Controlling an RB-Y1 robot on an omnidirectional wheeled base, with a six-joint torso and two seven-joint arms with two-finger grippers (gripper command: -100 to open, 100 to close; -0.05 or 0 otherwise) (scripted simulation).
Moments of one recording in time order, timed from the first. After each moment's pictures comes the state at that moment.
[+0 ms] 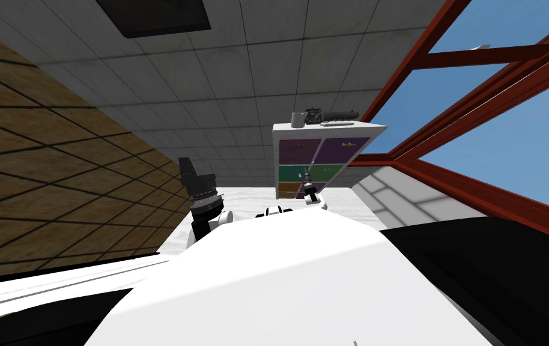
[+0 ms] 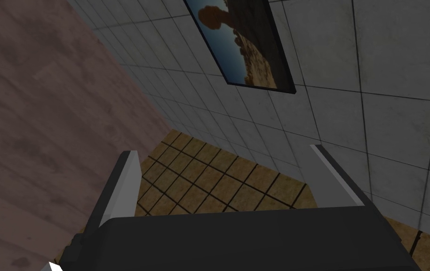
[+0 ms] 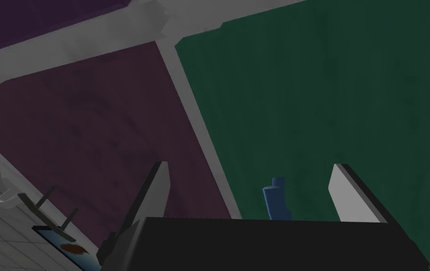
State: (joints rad) left arm 0.47 0.03 0.00 -2.35 -0.06 -0.54 -0.14; right arm 0.07 -0.06 -0.29 -1.31 0.42 -0.57 2.40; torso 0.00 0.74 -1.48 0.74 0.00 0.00
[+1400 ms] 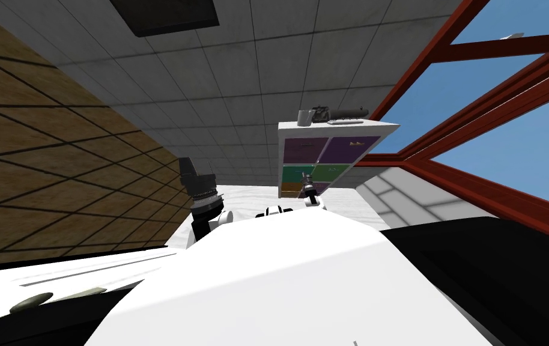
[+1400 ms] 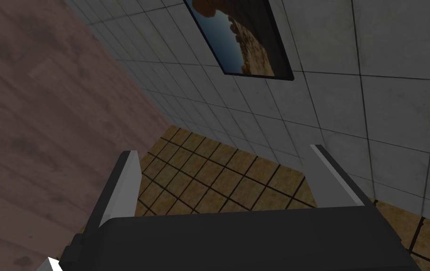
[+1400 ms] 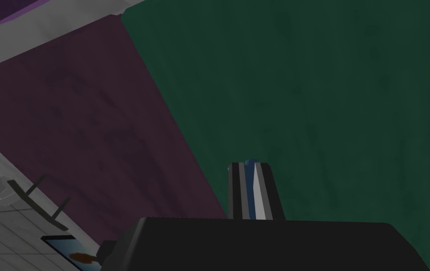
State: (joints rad) left arm 0.47 0.03 0.00 -2.35 -0.06 -0.54 -0.14; right arm 0.07 0.03 -0.40 -1.31 0.53 -0.62 2.31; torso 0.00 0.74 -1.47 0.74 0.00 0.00
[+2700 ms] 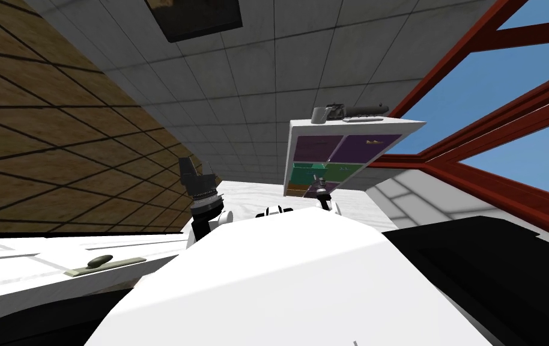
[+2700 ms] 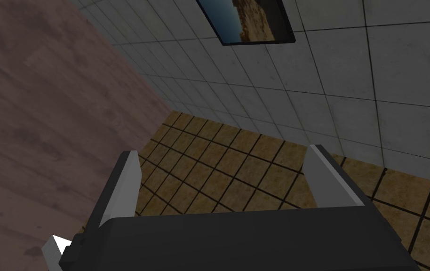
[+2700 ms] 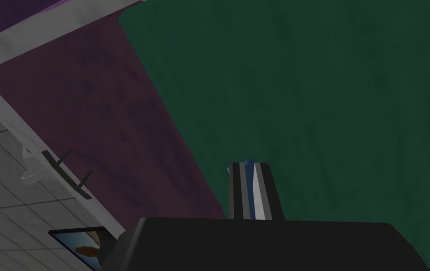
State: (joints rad) left arm 0.47 0.03 0.00 -2.35 -0.06 -0.54 -0.14; right arm 0.12 0.03 -0.67 -1.38 0.81 -0.74 1.99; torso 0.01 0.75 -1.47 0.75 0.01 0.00
